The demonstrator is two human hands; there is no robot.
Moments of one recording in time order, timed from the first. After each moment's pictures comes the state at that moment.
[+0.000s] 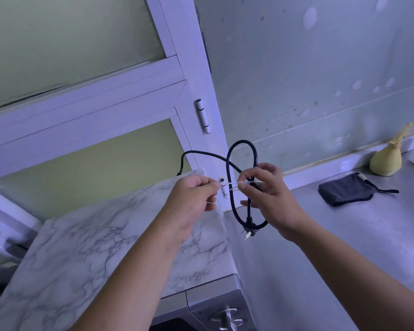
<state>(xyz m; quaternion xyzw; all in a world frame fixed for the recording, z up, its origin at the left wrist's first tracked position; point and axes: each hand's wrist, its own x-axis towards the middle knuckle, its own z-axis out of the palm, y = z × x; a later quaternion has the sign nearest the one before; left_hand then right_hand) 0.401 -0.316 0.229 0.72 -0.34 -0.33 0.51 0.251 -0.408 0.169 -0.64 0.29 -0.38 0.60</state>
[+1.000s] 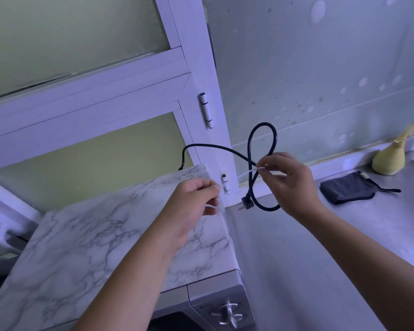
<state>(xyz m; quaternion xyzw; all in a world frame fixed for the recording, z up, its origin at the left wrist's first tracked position) 0.400 -0.299 0.225 0.69 -0.36 -0.36 0.51 0.241 -0.437 0.164 -0.71 0.30 -0.51 0.40</state>
